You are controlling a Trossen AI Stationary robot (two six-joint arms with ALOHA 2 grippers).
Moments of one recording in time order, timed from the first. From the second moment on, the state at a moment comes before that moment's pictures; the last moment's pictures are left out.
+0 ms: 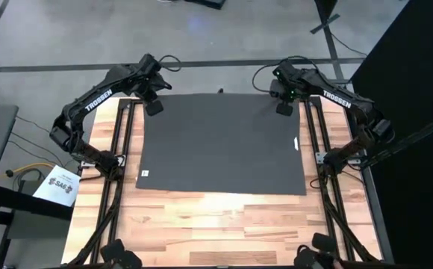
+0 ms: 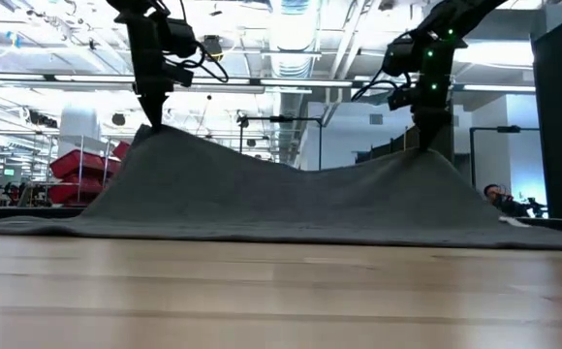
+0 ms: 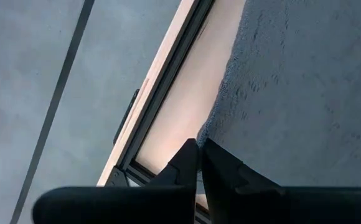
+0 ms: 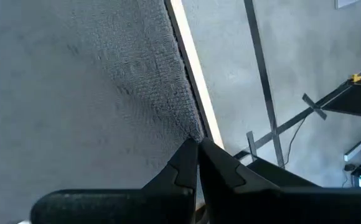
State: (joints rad) left arm 0.90 1.47 1.40 -1.13 -0.19 0.47; right arm -0.84 1.51 1.28 -0.95 0.32 -0.60
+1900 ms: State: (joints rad) left arm 0.23 1.20 1.06 -1.42 0.04 -0.01; right arm 0.19 1.20 1.00 -1.23 0.07 0.46
